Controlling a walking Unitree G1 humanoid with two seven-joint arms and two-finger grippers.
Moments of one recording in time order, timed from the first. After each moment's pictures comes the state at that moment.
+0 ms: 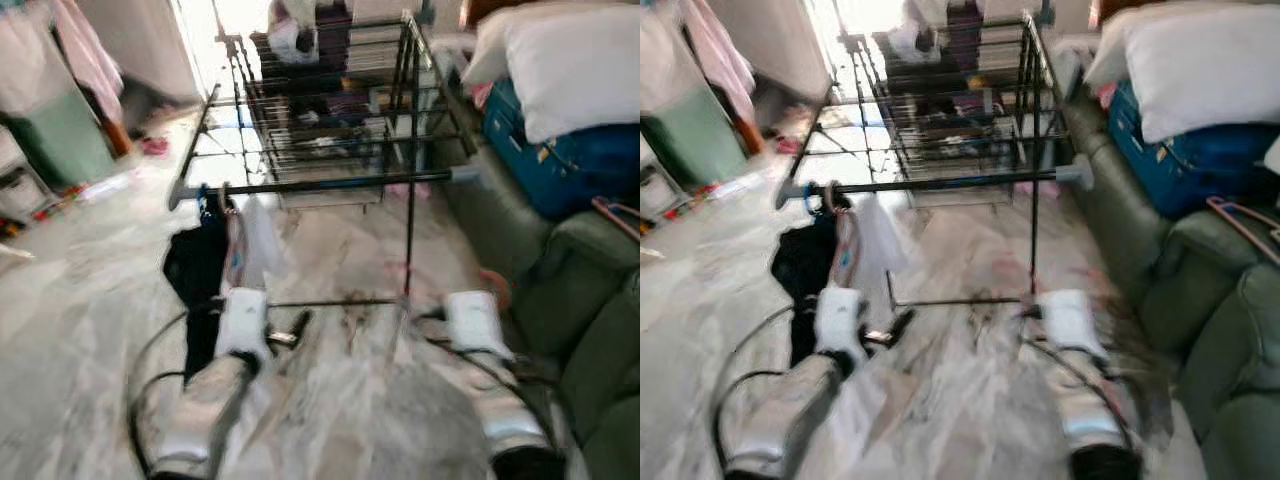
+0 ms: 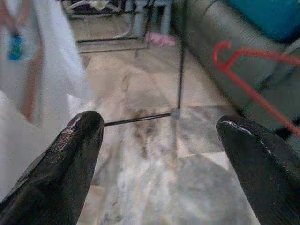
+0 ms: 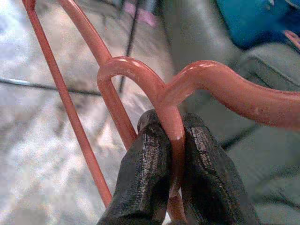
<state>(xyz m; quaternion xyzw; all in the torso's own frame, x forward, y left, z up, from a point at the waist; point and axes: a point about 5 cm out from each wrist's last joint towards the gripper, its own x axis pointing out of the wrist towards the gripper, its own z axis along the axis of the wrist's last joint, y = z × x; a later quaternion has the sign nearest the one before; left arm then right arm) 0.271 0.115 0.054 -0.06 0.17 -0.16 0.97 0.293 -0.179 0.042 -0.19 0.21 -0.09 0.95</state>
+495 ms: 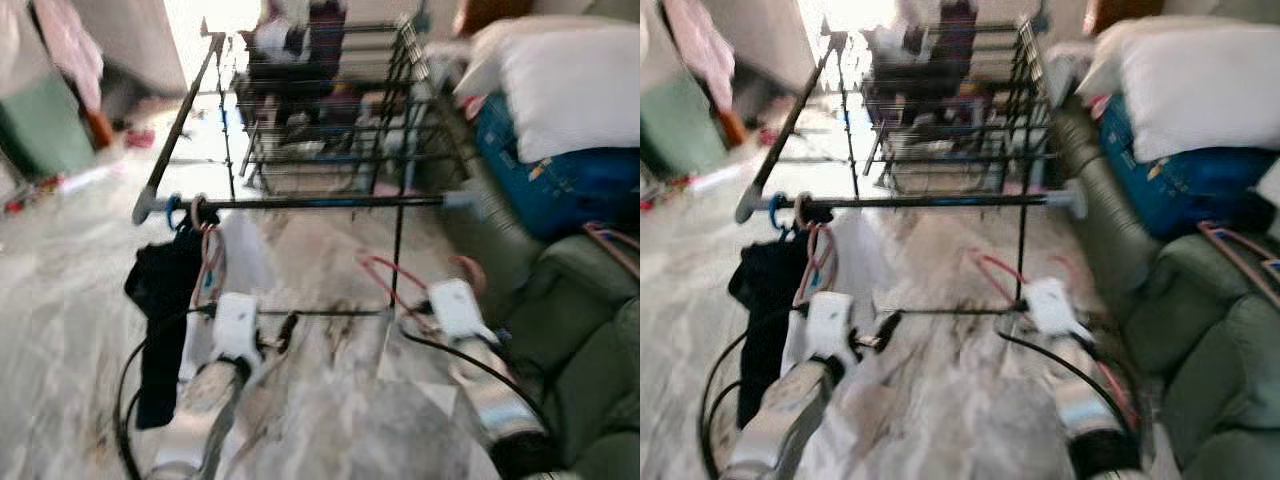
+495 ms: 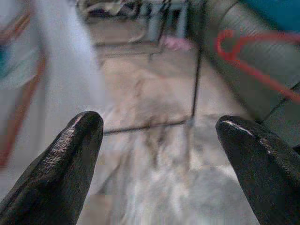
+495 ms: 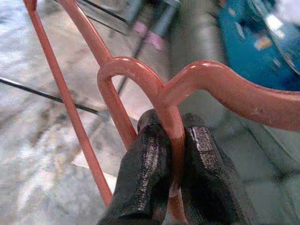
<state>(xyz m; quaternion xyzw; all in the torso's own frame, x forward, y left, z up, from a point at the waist) 0.261 0.124 0.046 -0.03 0.16 -0.13 0.98 0.307 -0.175 0.049 -0.25 0.19 -0.04 0.95</state>
